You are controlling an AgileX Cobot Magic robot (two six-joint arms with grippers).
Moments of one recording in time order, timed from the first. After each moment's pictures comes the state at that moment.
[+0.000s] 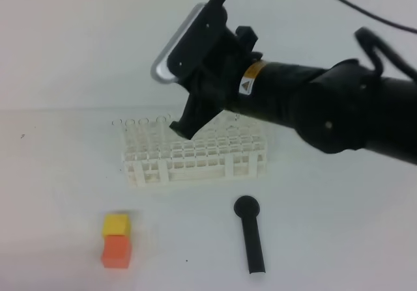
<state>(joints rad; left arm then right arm) 0.06 -0.01 0.01 -0.04 0.34 -0.01 0.78 1.78 -1.40 0.11 -0.08 -0.51</state>
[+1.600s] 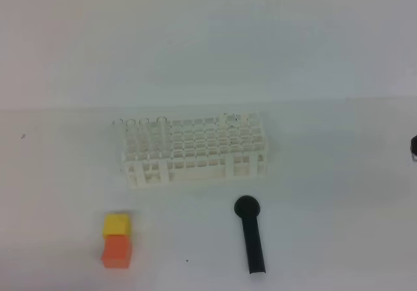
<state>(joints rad) 0.06 -0.01 0.00 -0.05 0.35 -0.01 0.51 0.77 -0.47 0.31 -0.10 -0.62</state>
